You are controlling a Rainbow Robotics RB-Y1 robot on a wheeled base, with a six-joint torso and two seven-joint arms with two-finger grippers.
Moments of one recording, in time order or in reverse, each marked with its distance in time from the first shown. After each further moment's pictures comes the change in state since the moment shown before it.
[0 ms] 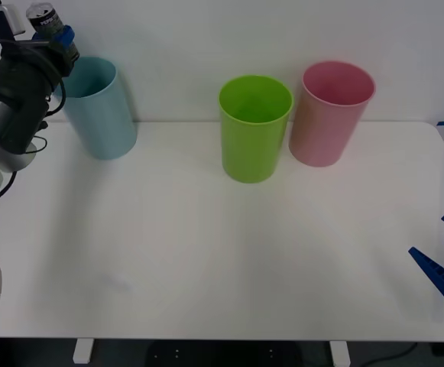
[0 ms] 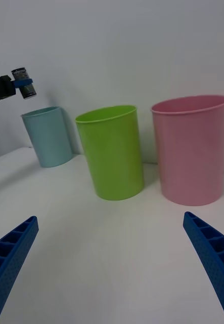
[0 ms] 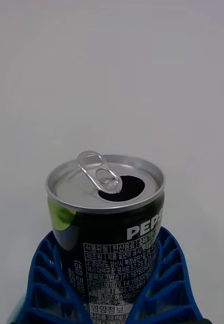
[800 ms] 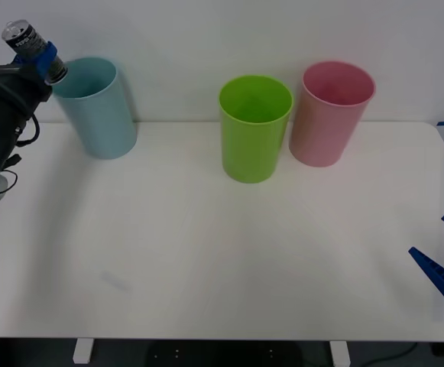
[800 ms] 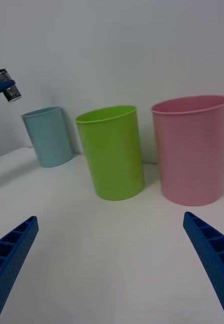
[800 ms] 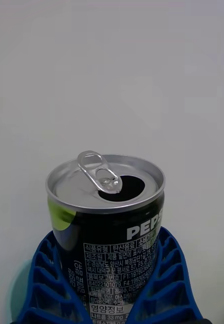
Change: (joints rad) right arm 0.000 0.000 0.000 0.000 0.000 0.000 0.000; left arm 0.233 0.000 0.095 -0.237 0.097 -0.195 0.037
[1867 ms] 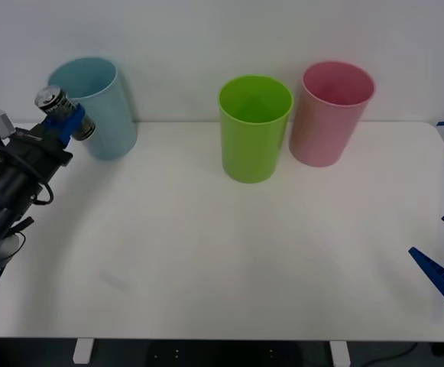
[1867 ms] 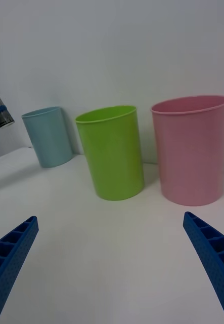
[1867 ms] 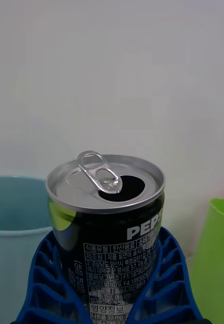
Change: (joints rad) right arm 0.000 0.000 0.000 0.000 0.000 0.000 0.000; left arm 0.196 -0.070 0.049 -0.001 0.147 -0.370 -0.151
